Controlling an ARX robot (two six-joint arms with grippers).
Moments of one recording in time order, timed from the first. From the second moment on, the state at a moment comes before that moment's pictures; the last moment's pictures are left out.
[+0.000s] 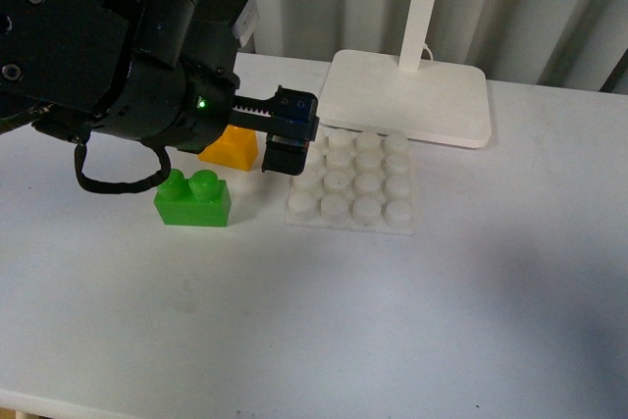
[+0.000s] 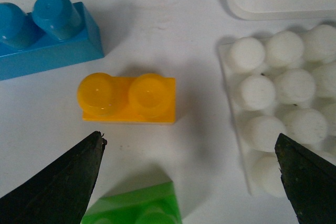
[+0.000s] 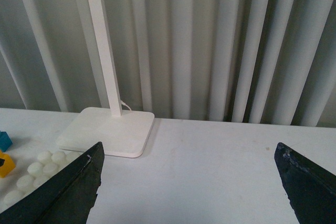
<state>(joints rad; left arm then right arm) -0.40 2.01 0.98 0.26 -0.11 -0.06 0.00 0.00 0.01 0.00 0.00 0.00</state>
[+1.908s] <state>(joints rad) -0.31 2.17 1.16 0.19 -0.15 0.05 0.00 0.00 0.01 0.00 0.00 0.00</state>
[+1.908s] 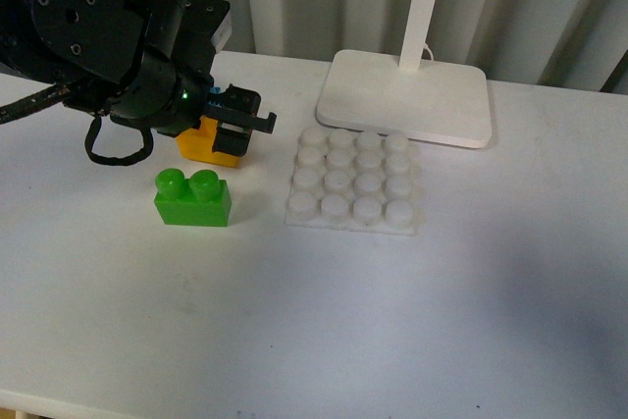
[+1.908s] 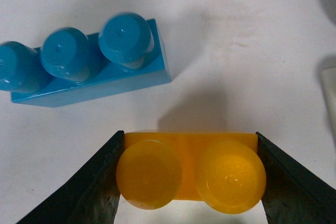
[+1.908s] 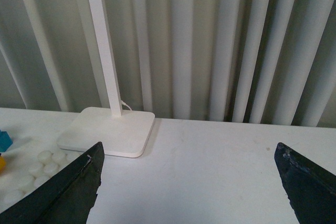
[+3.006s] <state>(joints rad) -0.71 2.11 1.27 -0.03 -0.40 -0.37 0.00 0.00 0.01 0.00 0.00 0.00</state>
